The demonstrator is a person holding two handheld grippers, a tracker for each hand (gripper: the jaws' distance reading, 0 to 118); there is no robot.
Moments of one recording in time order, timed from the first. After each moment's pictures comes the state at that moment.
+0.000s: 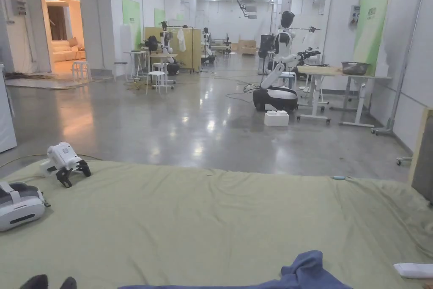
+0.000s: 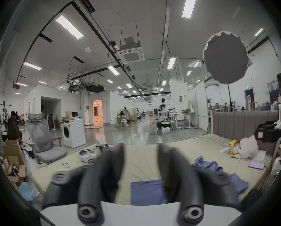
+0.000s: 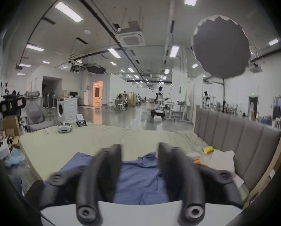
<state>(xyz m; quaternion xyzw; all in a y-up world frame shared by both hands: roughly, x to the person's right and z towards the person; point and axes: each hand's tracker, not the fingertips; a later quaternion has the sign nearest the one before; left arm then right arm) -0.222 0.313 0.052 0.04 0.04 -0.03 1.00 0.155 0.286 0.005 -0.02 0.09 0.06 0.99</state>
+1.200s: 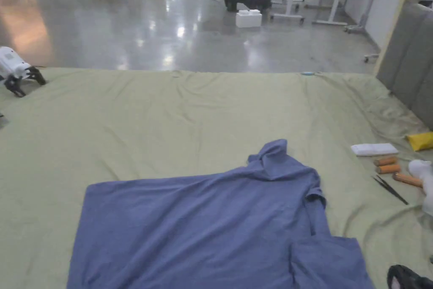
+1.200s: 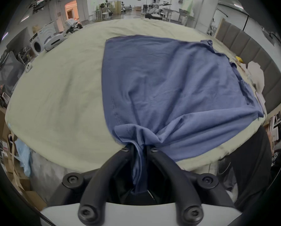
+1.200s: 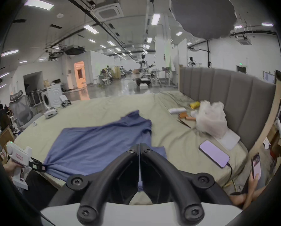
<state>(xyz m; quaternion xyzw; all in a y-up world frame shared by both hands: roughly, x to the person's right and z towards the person) -0.268 0.052 -0.089 -0.51 -0.03 -0.01 0.86 0.235 0.175 -0.014 -0.24 -0.01 -0.04 0.97</state>
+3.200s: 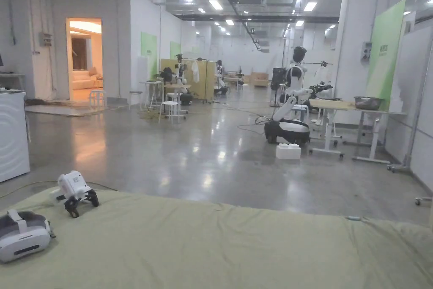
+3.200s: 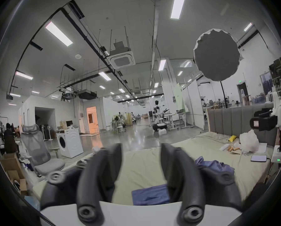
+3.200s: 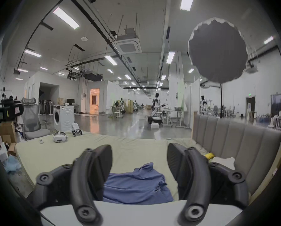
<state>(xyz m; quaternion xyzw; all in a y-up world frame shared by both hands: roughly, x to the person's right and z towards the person) -0.215 0.330 0.035 0.04 0.03 -0.08 1.00 0.162 0.298 -0.007 0.01 0.06 0.04 1.00</state>
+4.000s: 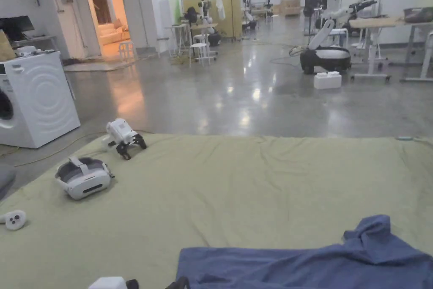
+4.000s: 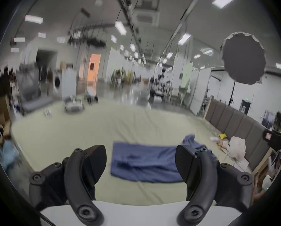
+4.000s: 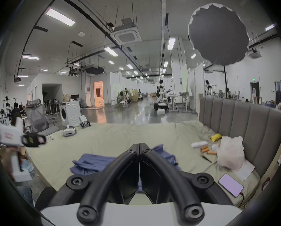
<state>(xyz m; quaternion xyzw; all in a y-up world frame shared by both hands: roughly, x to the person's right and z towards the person) -0.291 0.195 -0.078 -0.20 0.01 0.14 0.97 0.165 0.252 -0.021 -0.09 0.10 -0.02 0.99</state>
